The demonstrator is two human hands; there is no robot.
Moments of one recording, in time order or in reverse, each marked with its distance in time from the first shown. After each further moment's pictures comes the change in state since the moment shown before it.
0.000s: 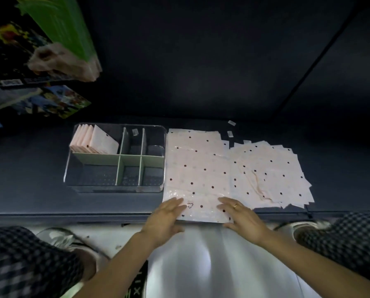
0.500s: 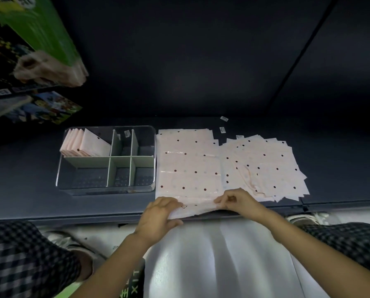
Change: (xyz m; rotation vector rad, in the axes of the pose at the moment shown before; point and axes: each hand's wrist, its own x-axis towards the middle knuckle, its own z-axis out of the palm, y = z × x) left_hand 0.001 0.016 0.001 -0.061 0.189 -0.024; right_hand 0.010 0.017 -0.029 0.852 -0.015 0.221
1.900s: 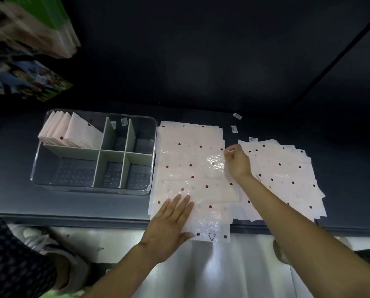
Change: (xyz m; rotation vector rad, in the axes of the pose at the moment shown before) left_hand 0.023 0.011 0.030 0.478 -0.028 0.129; right_hand 0.142 -0.036 -0.028 -0.166 0.590 0.104
